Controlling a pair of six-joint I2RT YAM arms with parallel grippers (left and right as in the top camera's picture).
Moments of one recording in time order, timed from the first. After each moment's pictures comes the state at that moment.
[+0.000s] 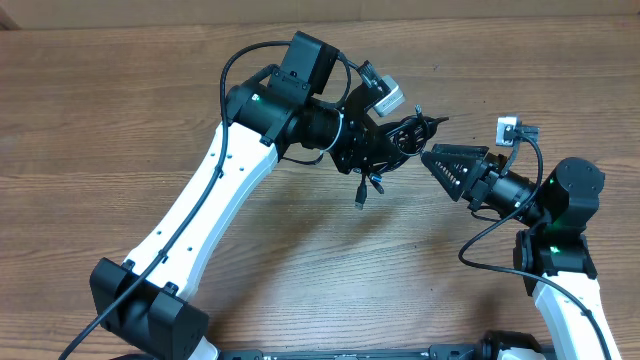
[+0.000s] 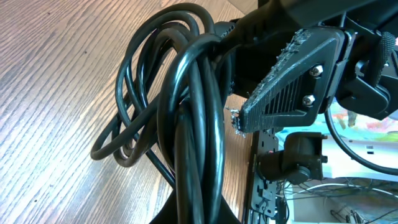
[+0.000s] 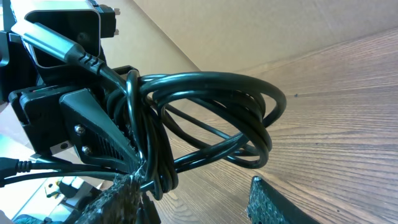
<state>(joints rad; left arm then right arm) -0.52 1.75 1.73 -0.96 0.88 0.21 -0.11 1.04 0.56 0.33 -1.06 0.63</state>
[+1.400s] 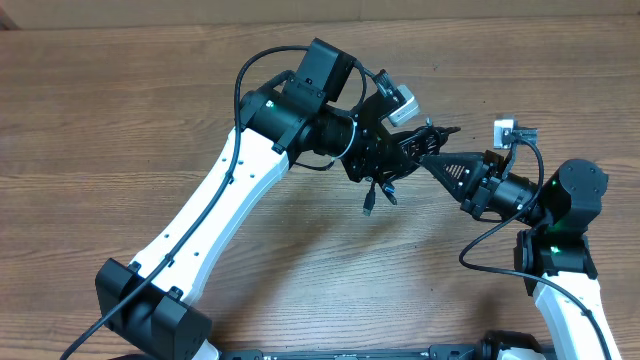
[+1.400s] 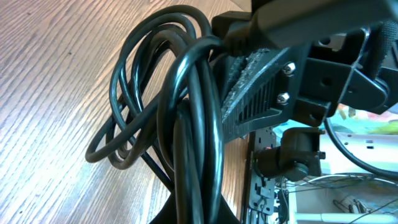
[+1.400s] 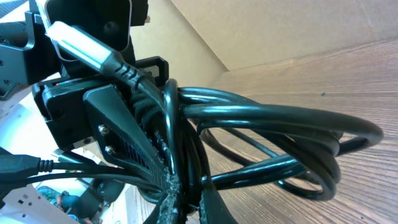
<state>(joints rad) -0.57 1.75 1.73 -0.95 0.86 0.21 -0.11 1.04 0.56 0.38 -1.17 0.63</state>
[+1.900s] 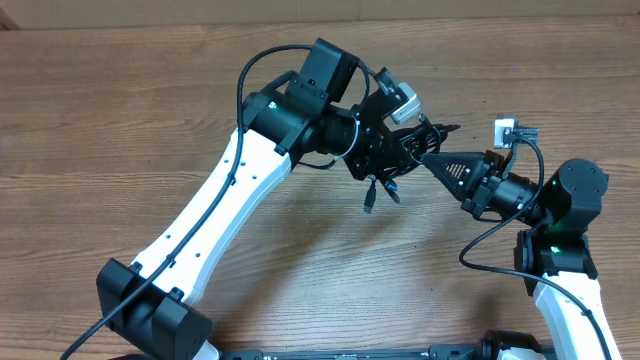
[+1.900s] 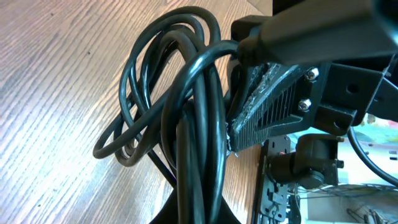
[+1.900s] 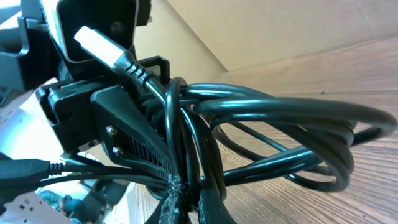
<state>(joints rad) -0.57 1.75 1.73 -0.92 0.78 0.17 -0.11 1.04 0.56 0.38 -1.17 0.66</state>
